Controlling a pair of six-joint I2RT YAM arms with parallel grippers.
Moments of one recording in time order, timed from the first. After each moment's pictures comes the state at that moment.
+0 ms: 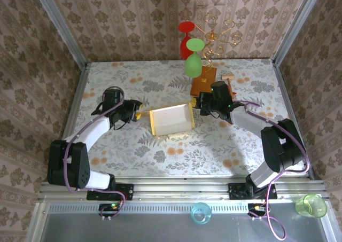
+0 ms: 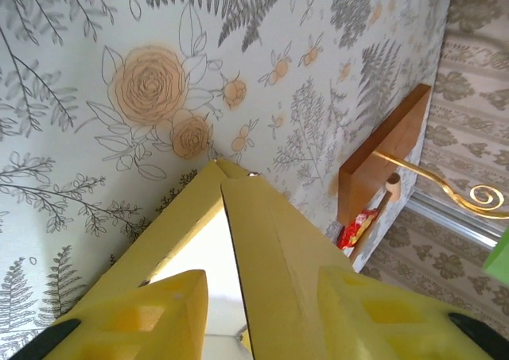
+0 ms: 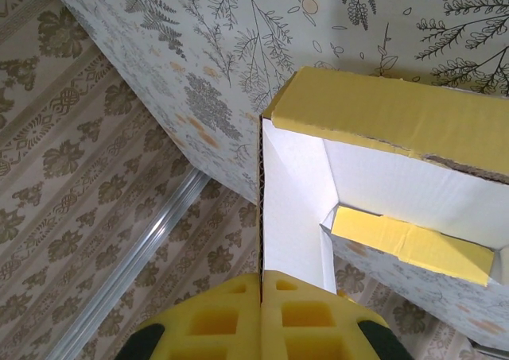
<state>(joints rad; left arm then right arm) -0.20 1.38 0.81 -0.22 0.44 -1.34 0.37 1.60 0.95 0.02 -0.37 2.08</state>
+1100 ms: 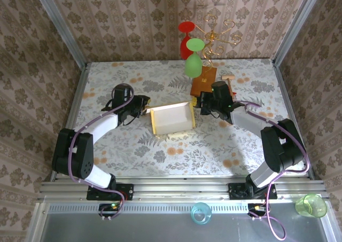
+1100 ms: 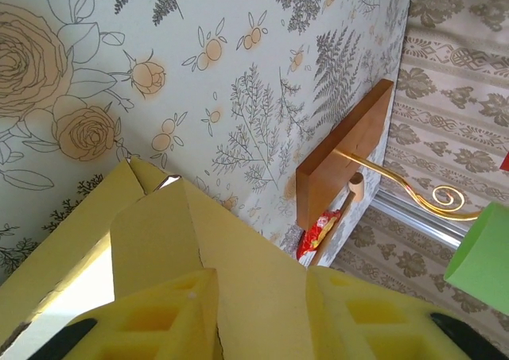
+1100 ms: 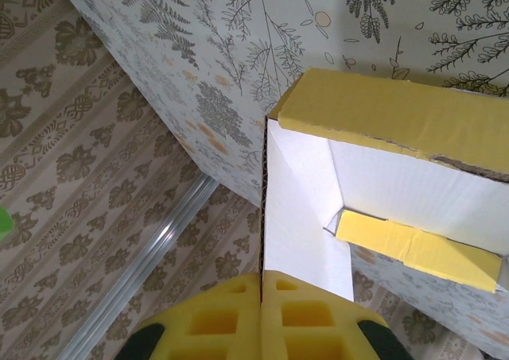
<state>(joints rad) -0.32 1.51 0.85 -0.02 0.39 -1.50 0.37 1.60 0.94 0.04 -0.35 2.08</state>
